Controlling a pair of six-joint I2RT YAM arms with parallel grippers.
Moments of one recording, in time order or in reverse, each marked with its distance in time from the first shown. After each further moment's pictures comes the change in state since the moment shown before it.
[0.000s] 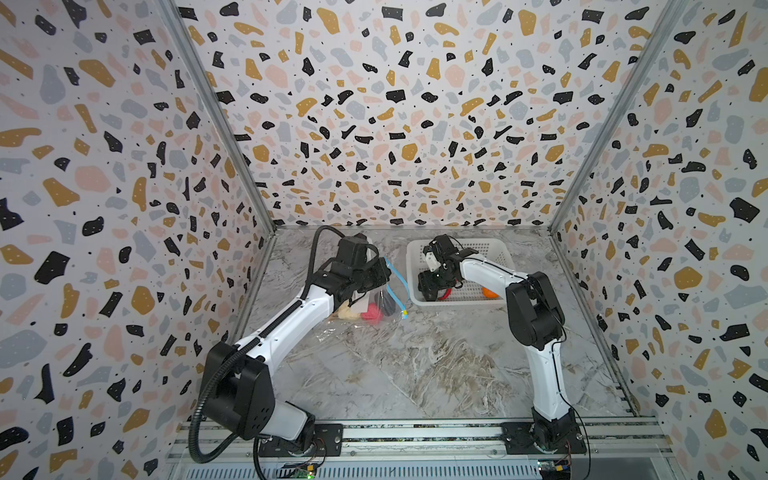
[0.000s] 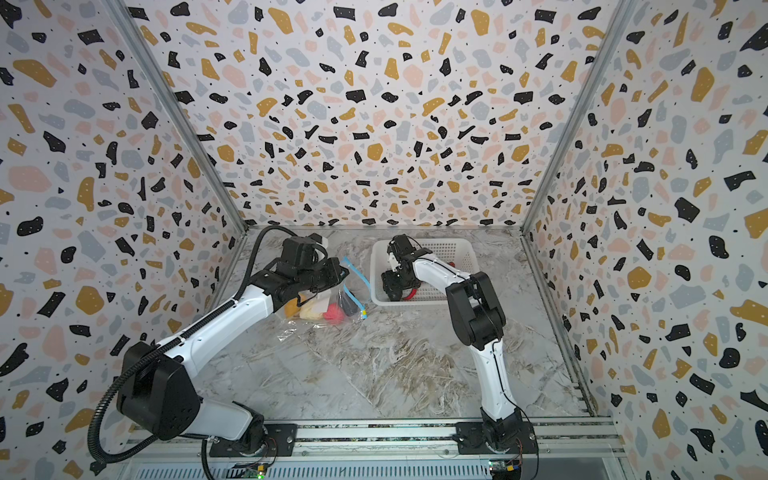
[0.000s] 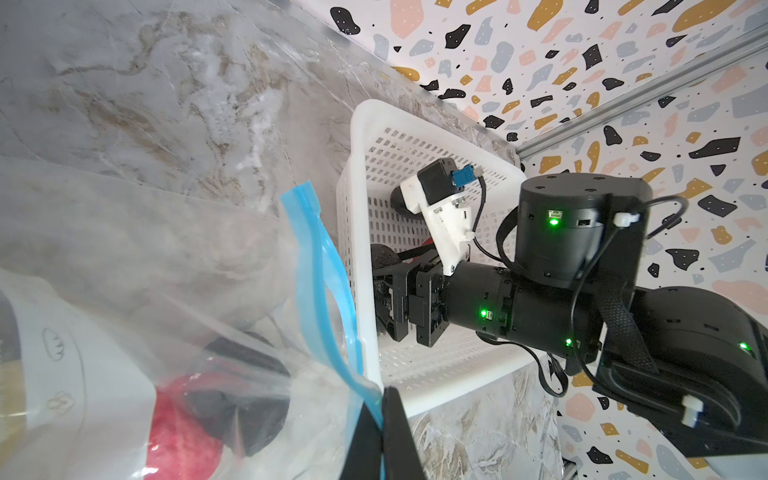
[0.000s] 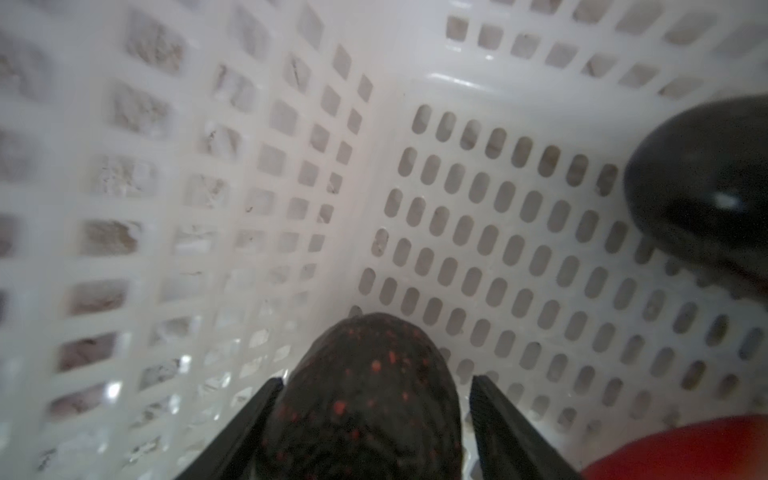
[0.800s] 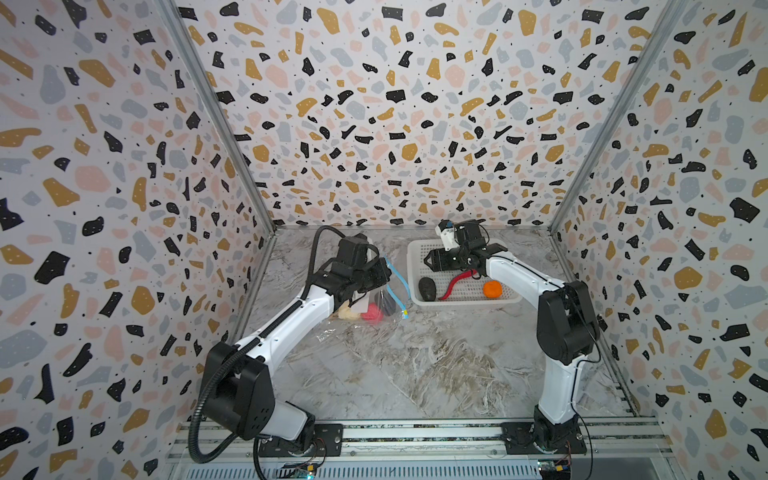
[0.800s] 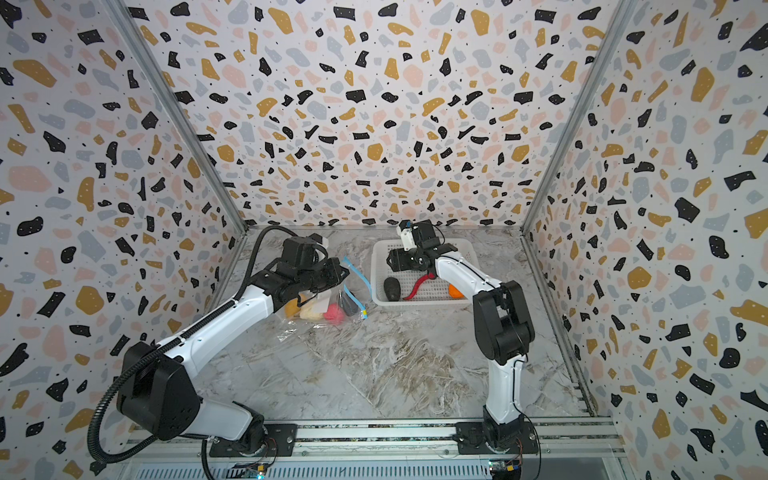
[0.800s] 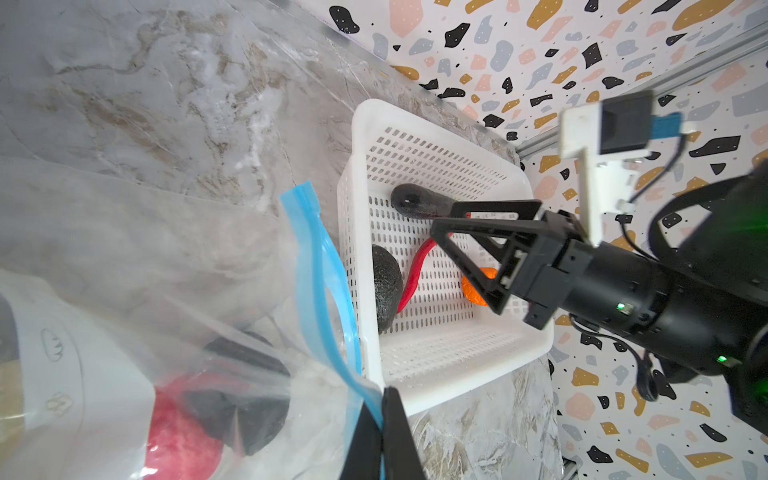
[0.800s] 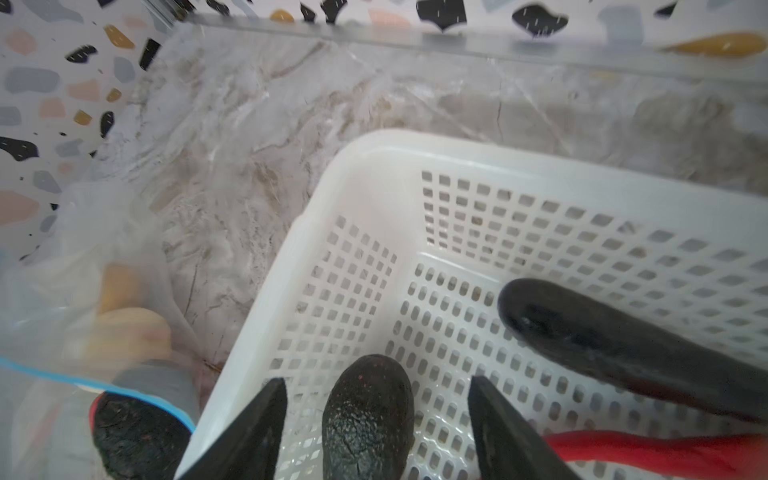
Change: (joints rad) left arm -0.005 0.000 0.000 0.000 -0.001 0.000; right arm -0.071 -0.207 -0.125 0.243 -0.116 -0.007
